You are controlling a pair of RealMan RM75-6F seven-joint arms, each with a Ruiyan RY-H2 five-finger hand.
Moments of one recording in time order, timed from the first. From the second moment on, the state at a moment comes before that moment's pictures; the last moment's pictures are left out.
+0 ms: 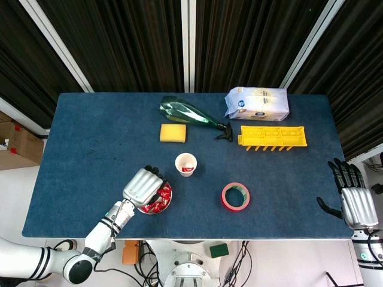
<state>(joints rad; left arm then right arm) -0.77 -1.42 -0.03 -2.00 1.03 1.17 0.82 0.09 -1.17 0.07 -1.54 -1.54 1.50 0.07</state>
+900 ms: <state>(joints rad) -1.09 -1.55 -0.27 -1.84 0.66 1.03 0.84 0.10 -1.16 0.08 -1.54 -1.52 1.49 0.10</state>
